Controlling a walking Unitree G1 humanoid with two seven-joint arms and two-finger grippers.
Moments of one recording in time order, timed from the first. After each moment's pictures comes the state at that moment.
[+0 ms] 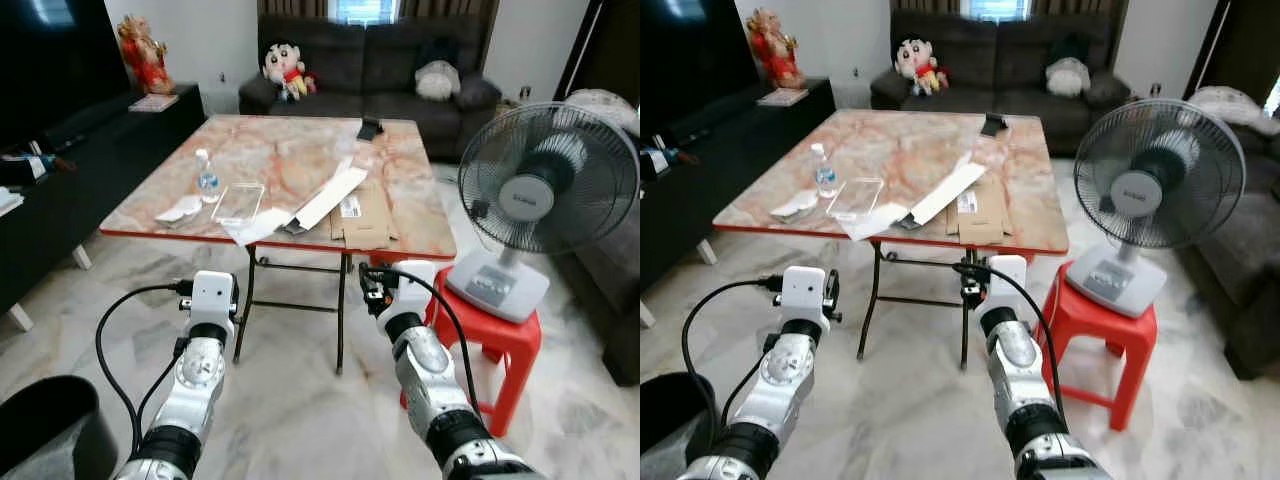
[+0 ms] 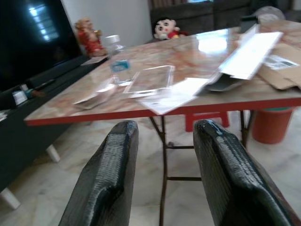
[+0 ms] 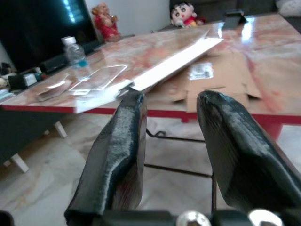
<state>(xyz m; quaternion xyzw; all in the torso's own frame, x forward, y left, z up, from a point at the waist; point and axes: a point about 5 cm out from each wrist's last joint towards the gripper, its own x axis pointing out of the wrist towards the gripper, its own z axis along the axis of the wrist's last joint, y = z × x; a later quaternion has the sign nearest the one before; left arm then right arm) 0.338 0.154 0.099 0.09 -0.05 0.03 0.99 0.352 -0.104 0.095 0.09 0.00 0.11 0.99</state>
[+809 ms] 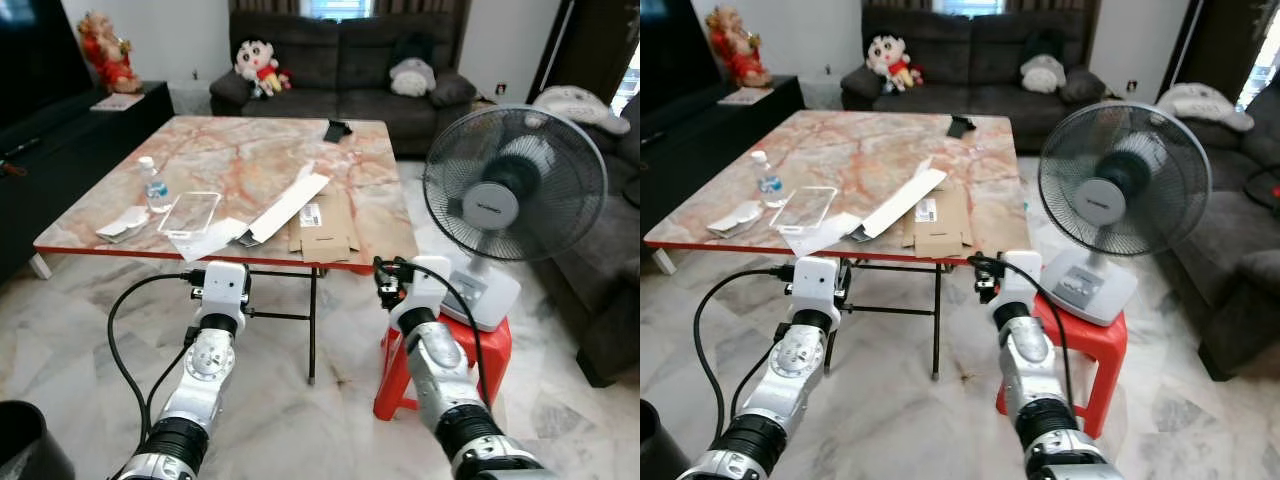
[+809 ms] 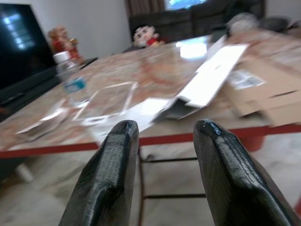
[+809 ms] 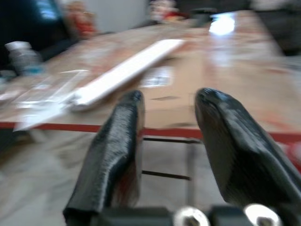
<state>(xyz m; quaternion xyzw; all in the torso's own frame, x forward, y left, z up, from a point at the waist) 0.340 0.160 0.109 0.11 -0.07 0.03 0.99 0.354 -0.093 0.102 0.10 -0.01 0.12 0.99</state>
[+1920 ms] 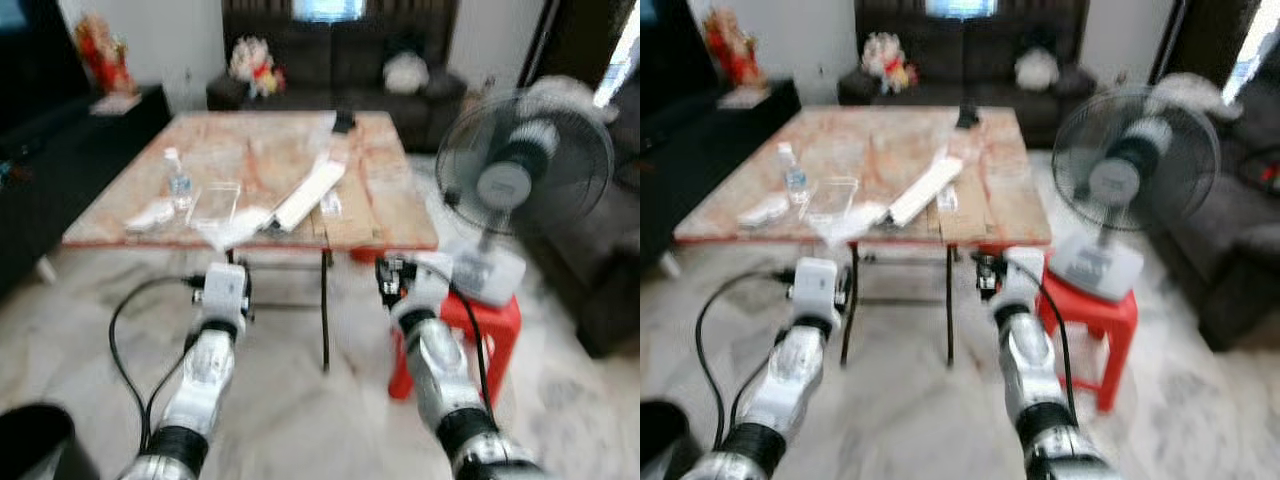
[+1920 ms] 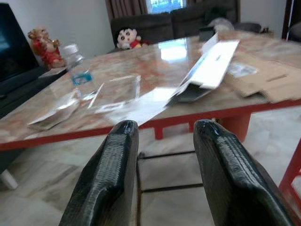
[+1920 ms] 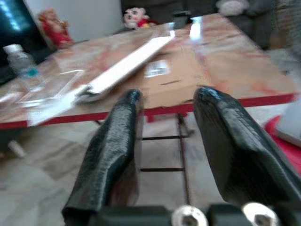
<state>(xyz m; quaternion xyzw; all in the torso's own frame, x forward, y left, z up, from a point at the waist) 0.340 0.155 0.110 0.10 -0.06 0.02 0.99 0.354 -0.108 0.100 0.11 -0.01 0.09 0.99</state>
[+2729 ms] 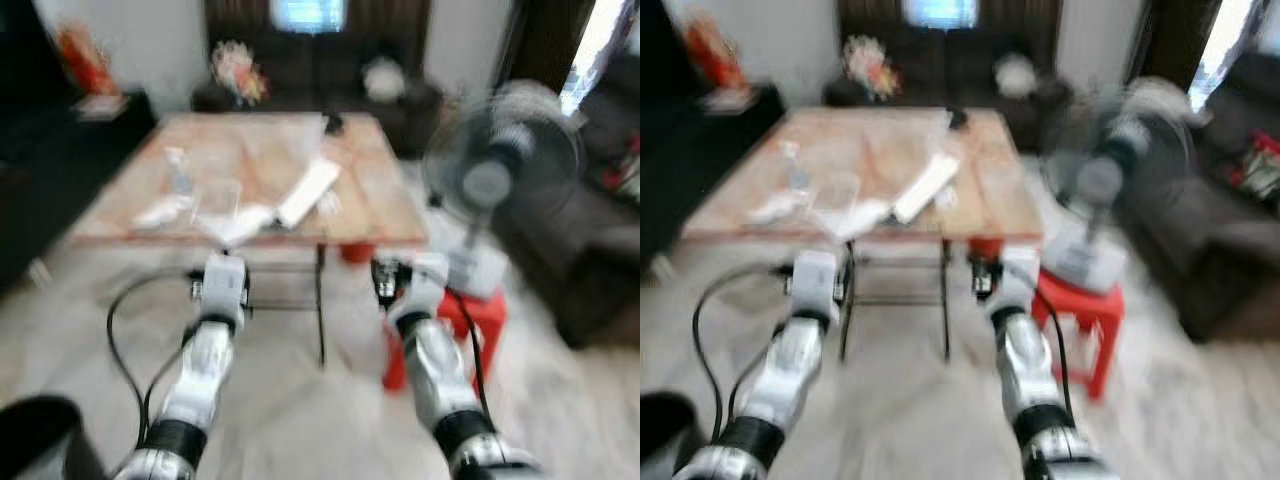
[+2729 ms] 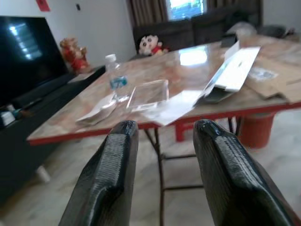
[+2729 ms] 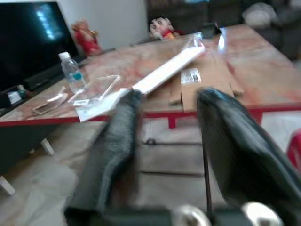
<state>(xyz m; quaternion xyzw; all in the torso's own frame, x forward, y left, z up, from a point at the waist) 0.339 0.159 0.111 0.10 -0.06 0.03 0.99 0.354 -0.102 0.103 0.10 -0.02 0.11 0.99</state>
